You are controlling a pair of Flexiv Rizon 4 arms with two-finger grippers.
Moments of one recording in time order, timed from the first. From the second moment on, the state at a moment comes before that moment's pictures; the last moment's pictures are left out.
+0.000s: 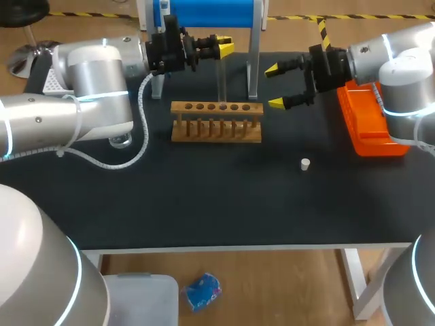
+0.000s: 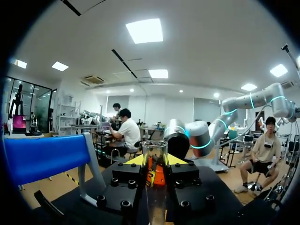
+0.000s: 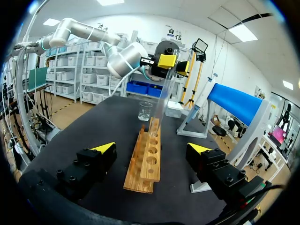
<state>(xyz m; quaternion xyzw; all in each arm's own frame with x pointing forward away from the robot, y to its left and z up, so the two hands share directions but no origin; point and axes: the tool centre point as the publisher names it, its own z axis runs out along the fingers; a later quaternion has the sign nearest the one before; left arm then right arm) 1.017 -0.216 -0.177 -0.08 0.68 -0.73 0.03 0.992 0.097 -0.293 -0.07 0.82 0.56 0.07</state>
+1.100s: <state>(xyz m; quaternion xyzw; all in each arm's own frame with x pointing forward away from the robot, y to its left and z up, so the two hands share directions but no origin) 1.024 -0.213 -0.207 -0.06 0.66 -0.74 0.06 0.992 0.097 -0.293 -0.07 0.82 0.56 0.07</state>
